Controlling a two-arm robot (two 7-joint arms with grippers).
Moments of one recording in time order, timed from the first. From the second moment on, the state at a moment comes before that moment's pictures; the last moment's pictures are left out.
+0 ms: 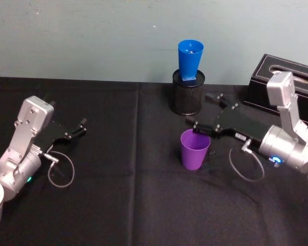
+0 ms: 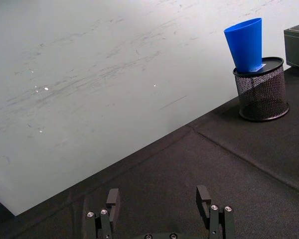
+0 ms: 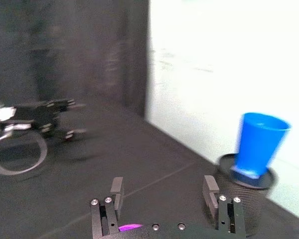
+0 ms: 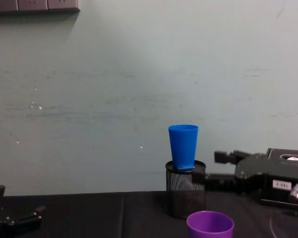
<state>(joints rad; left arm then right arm) -0.20 0.60 0.45 -1.41 -0.25 -0.12 0.03 0.48 0.43 -0.48 -1.20 0.44 -0.16 0.69</state>
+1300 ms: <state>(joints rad) -0.20 0.60 0.45 -1.41 -0.25 -0.12 0.03 0.46 0.35 -0.38 -1.14 0.26 -0.08 0.32</state>
